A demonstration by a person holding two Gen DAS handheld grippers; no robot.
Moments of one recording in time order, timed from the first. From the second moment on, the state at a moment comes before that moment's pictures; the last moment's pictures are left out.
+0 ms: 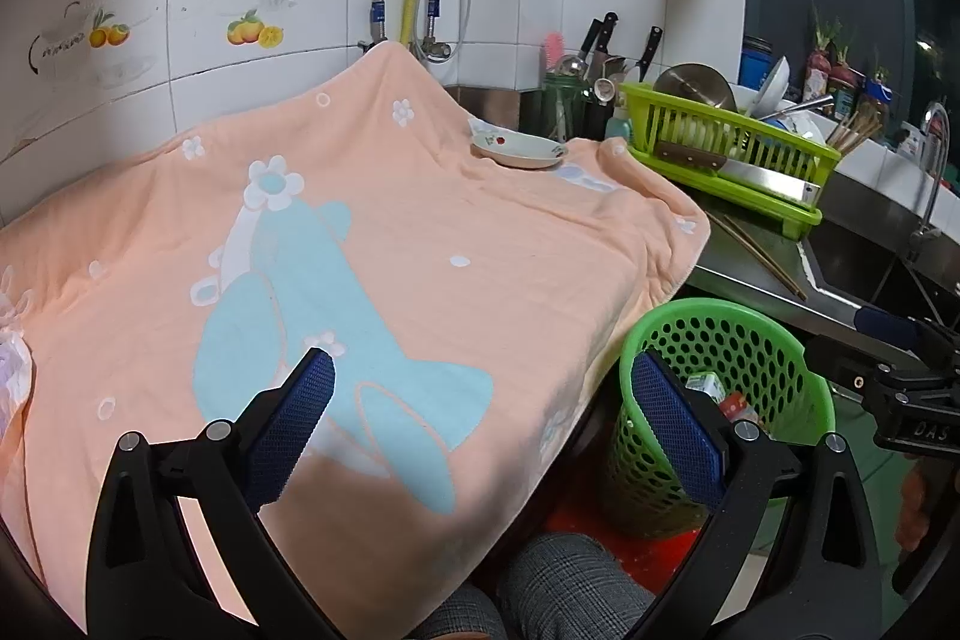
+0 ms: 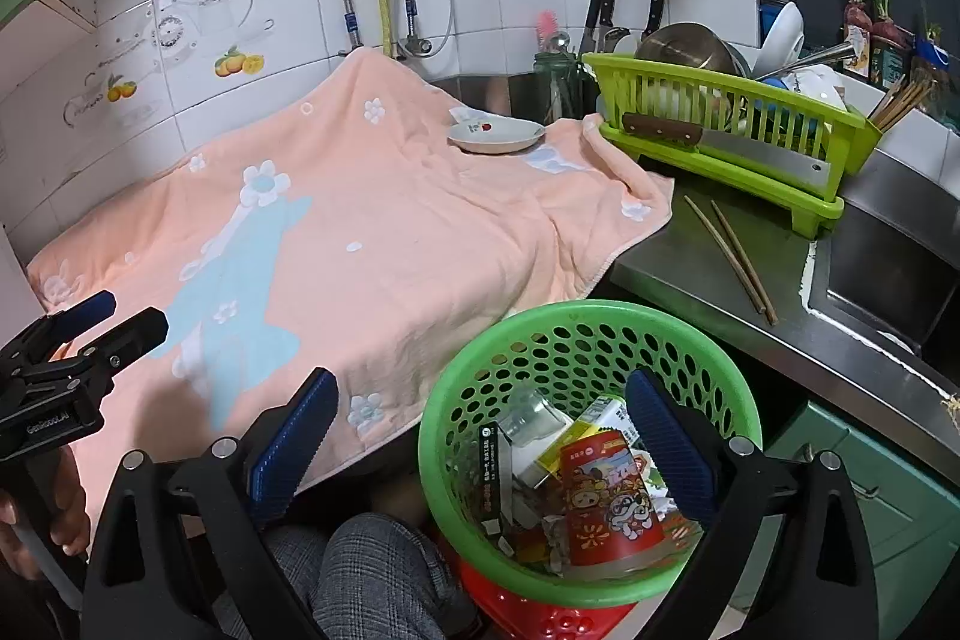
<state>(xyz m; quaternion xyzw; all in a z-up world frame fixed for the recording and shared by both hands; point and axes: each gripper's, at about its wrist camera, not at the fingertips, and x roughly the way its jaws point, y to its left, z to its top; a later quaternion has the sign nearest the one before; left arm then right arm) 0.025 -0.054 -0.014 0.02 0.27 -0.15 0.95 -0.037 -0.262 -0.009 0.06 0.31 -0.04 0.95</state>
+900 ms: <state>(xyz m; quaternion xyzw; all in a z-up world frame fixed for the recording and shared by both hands) 0.024 -0.057 -0.016 0.03 0.27 -0.16 0.95 -0.036 -0.266 -0.009 0.07 0.31 -0.04 0.95</state>
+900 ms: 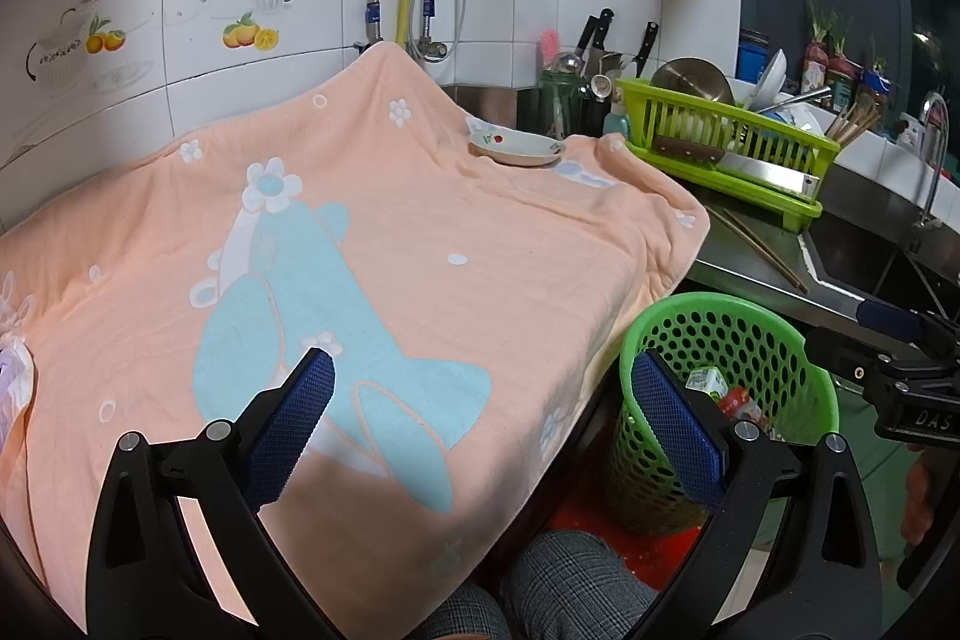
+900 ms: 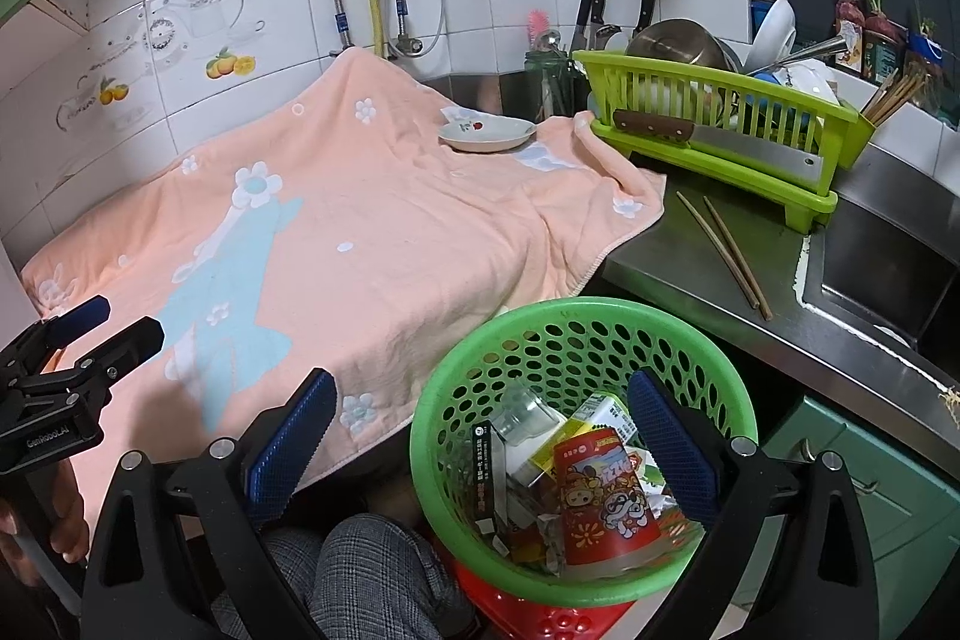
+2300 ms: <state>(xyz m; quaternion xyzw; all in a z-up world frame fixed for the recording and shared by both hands) 0.026 -0.058 -0.024 0.03 0.27 -0.16 0.95 -0.033 -0.260 -0.018 0.07 0.32 -0.04 0.94</state>
